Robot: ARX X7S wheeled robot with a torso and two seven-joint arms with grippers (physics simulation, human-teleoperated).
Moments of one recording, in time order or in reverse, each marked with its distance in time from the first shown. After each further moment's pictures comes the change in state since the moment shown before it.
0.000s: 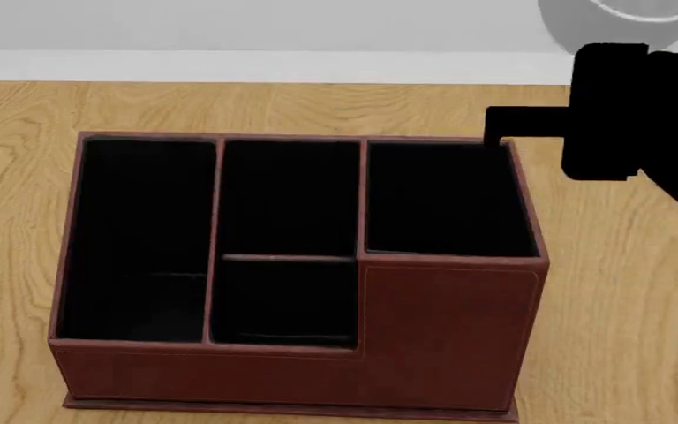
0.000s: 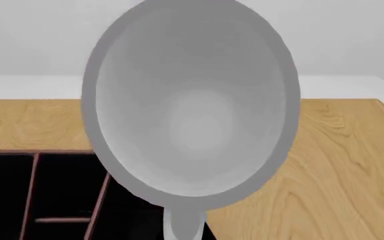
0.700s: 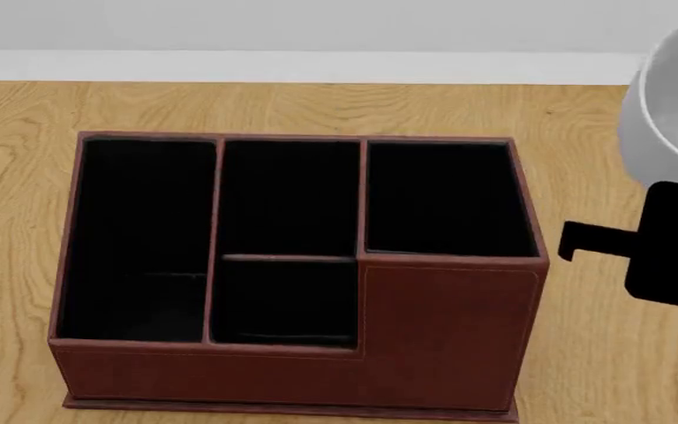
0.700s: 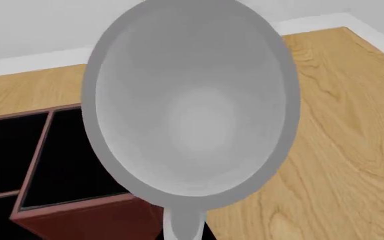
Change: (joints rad) left arm 0.009 0.001 0.014 -0.013 0.003 0.019 -0.004; right arm -0.283 0.210 0.015 -0.128 -0.009 -0.178 -0.035
